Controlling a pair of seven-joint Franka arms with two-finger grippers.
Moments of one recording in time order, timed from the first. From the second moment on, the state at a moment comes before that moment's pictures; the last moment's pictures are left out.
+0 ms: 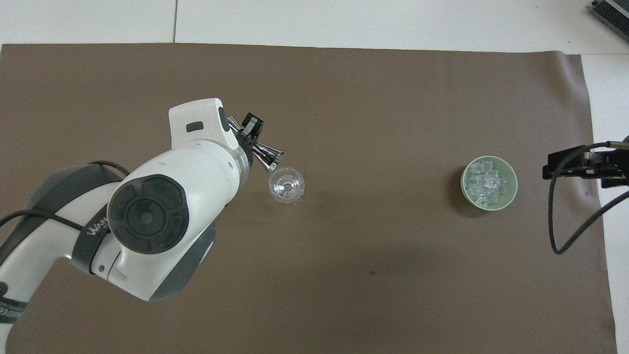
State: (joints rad) left arm -0.64 0.01 0.10 -1.92 0.12 2.36 -1.53; right arm -0.07 -0.07 0.06 -1.61 0.01 1.53 0.15
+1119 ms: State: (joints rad) left arm -0.17 -0.08 0.11 -2.05 -0.89 2.10 -0.97; right arm -0.07 -0.07 0.06 -1.61 0.01 1.53 0.15
